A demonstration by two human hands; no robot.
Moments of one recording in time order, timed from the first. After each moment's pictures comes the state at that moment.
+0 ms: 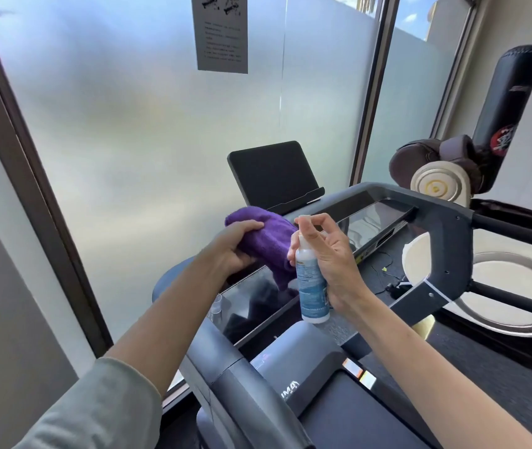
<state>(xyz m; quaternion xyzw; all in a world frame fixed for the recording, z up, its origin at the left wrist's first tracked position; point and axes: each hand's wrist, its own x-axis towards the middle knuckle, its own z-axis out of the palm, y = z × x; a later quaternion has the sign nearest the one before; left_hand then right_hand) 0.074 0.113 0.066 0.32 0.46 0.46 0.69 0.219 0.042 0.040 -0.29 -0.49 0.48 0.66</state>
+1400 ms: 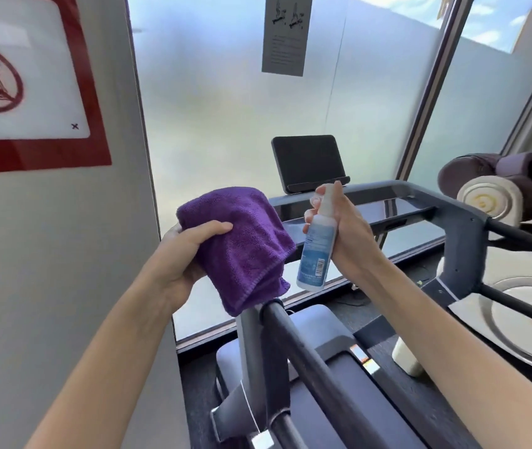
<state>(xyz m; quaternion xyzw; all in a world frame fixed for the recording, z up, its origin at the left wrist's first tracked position) 0.022 -0.189 0.079 0.35 0.43 0.62 0.55 0.239 -0.115 0.079 -0.20 -0.49 0.62 0.57</state>
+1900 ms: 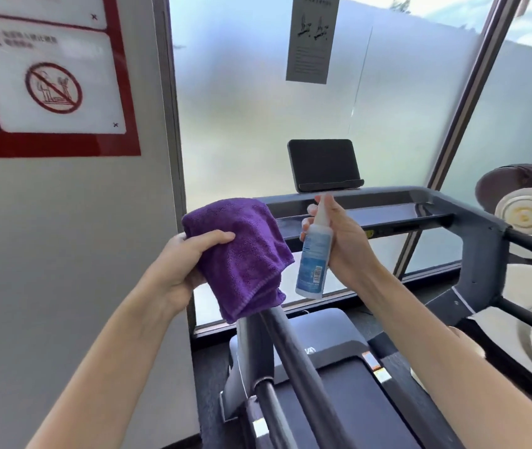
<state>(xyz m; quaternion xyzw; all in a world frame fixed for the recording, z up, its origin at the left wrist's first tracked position) 0.083 -0.271 0.083 0.32 0.48 0.64 0.50 0.283 -0.159 0.074 -0.18 -0.49 0.68 0.52</state>
